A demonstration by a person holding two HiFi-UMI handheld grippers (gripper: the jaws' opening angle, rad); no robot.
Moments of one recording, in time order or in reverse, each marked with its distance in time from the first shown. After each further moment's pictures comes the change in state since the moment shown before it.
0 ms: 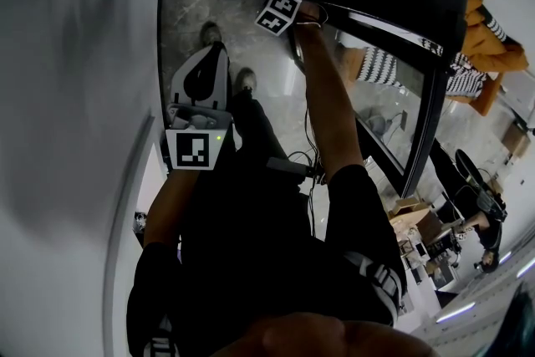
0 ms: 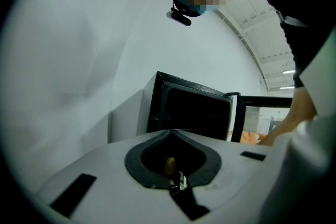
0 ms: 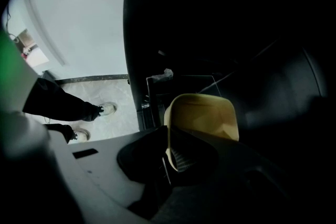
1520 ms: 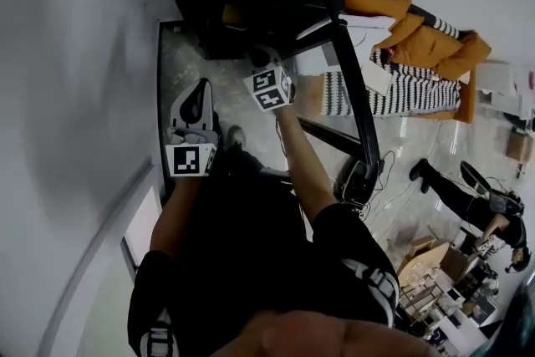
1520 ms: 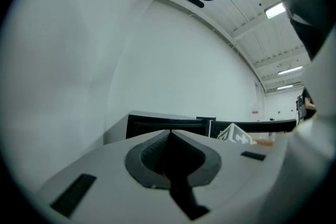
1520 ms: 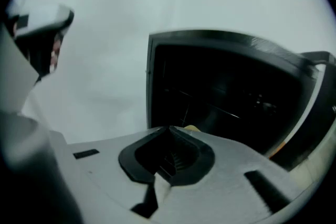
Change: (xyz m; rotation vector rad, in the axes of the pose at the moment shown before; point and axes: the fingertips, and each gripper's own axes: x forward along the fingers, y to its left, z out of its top) left arm -0.102 -0.107 0.109 0.017 -0.170 0.033; right arm -0.317 0.017 -0.008 0.633 -0.533 -0.158
